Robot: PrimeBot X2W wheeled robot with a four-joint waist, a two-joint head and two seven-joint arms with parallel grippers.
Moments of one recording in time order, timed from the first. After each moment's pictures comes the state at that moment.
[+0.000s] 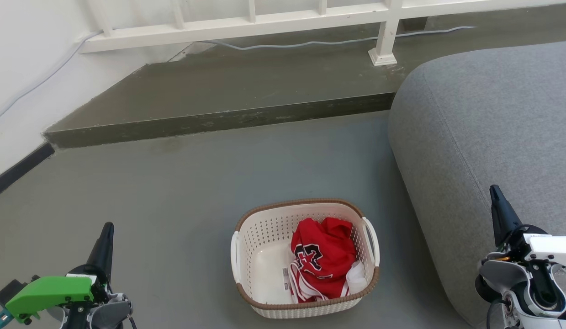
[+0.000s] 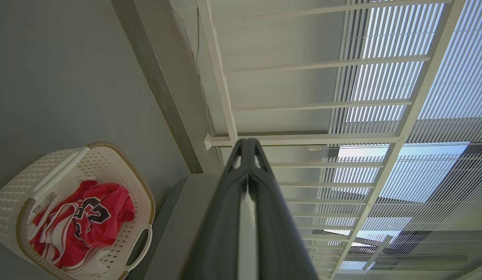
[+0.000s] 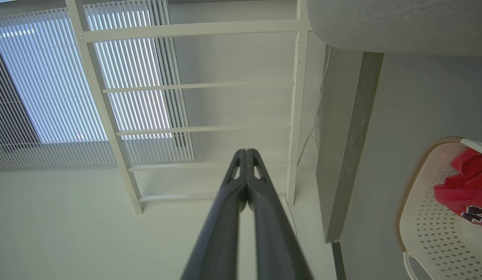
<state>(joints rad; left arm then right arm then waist) -0.06 0.04 0.08 0.28 -1.60 -0.12 0.11 -0.06 -0.04 -0.13 0.29 1.60 0.11 0.10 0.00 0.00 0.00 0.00</state>
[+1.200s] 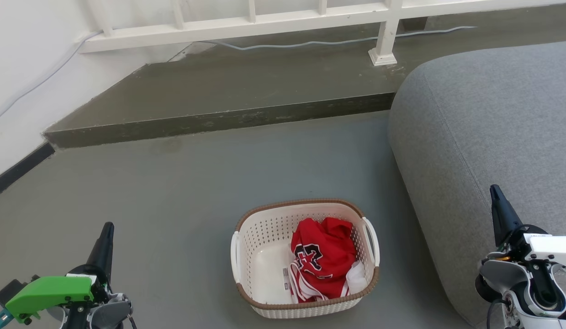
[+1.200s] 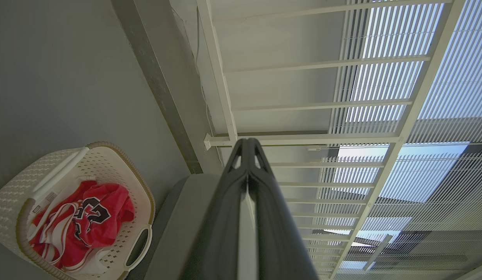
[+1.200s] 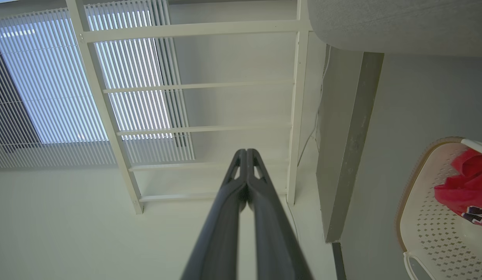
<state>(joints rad) -0.06 0.04 0.08 0.28 -1.60 -0.12 0.11 -0.06 -0.04 -0.13 0.29 1.60 0.11 0.10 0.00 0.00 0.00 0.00</state>
